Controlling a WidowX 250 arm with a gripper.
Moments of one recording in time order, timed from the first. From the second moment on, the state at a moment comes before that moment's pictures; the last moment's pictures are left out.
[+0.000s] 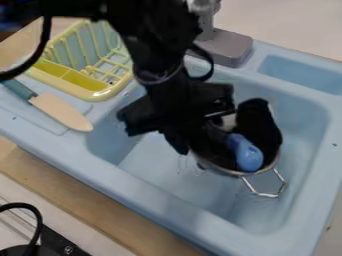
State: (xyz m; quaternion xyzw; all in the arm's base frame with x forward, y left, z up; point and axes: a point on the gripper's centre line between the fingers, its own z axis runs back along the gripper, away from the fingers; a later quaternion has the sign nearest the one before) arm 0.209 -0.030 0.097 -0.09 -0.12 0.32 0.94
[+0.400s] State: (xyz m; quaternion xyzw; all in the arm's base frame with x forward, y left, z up) arm 0.192 -0.009 0.082 -0.08 -0.14 0.37 0.91
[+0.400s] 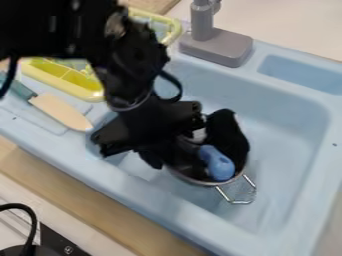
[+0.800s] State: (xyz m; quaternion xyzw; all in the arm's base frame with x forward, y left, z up) arm 0.194 0.005 0.073 -0.07 -0.16 0.40 0.90
